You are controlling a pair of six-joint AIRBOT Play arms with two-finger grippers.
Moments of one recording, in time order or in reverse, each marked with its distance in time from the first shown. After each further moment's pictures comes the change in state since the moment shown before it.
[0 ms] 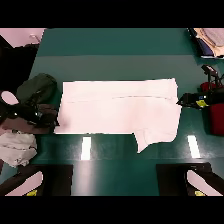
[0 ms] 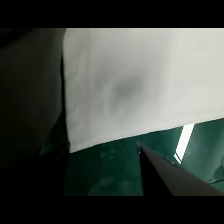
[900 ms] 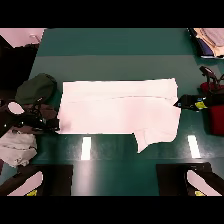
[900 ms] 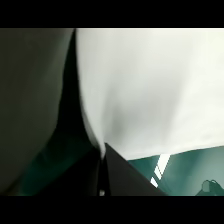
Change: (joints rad) left arm -0.001 0.023 -0.130 -0.077 0.117 -0.043; right arm 0.000 0.014 -0.016 0.055 0.074 -0.022
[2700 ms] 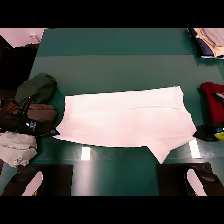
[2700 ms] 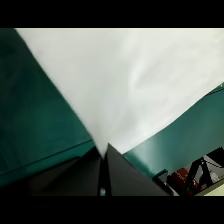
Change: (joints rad) left arm 0.000 0.329 0.071 -0.169 -0.376 -0.016; right arm -0.091 0.370 -0.109 -0.182 0.406 0.008
